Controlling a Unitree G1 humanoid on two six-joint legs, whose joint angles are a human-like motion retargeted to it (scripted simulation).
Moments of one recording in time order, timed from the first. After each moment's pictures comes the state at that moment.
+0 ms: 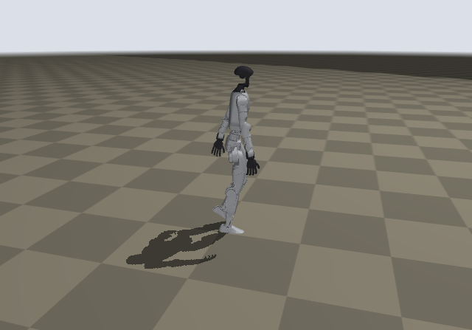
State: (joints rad) left arm 0.28 0.06 0.49 1.65 0.54 -0.17 -0.24; right arm -0.17 -0.28 -0.33 1.43 -0.49 0.01 0.17; waist -0.04 -0.09 -0.07; left_leg -0.40 -0.09 0.24 0.79 0.11 0.03; right_leg -0.13 -0.11 -0.17 0.07 -0.02 0.02
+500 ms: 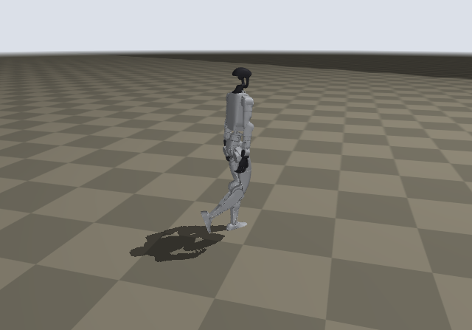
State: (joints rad) left arm 0.01 0.07 0.58 1.55 0.34 -0.08 -0.34; right arm 0.04 -0.23 -0.40 1.66 -0.70 -0.07 0.20; waist 0.05 0.04 -0.11; left_leg -0.27 -0.07 0.27 0.20 -0.15 0.26; right_leg -0.21 0.15 -0.18 0.84 0.41 0.04
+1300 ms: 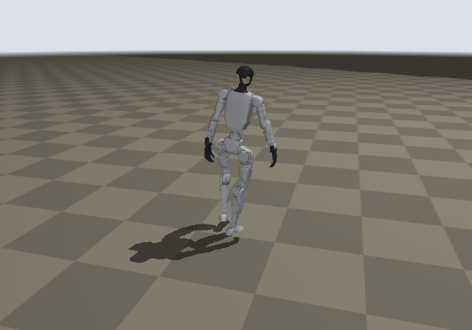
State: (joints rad) left arm 0.28 0.08 0.45 1.67 0.64 -0.07 -0.25; right arm -0.18 -0.36 -0.34 1.46 -0.47 -0.02 0.16; waist -0.02 -0.03 -0.08; left_leg -0.44 -0.09 0.29 0.60 0.03 0.11; right_leg -0.09 -0.08 -0.21 0.08 -0.04 -0.01
